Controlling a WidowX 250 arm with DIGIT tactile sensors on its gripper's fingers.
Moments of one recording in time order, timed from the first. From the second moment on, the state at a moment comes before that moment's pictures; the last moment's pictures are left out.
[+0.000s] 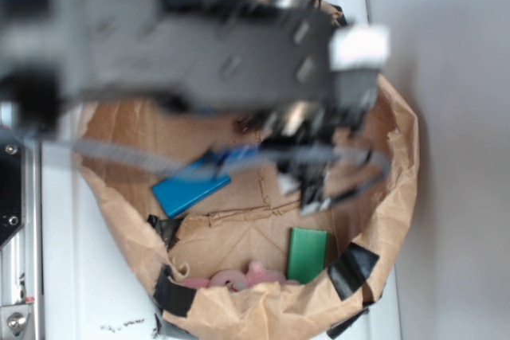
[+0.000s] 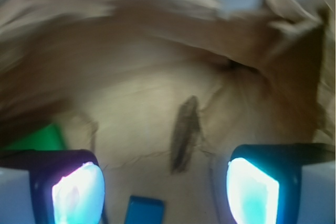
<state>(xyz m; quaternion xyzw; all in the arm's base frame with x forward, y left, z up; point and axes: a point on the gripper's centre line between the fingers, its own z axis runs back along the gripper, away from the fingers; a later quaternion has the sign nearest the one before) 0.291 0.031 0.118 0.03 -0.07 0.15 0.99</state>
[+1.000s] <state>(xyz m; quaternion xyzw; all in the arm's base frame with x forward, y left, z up) 0.303 0.028 0.081 0.01 -0.04 0.13 0.99</state>
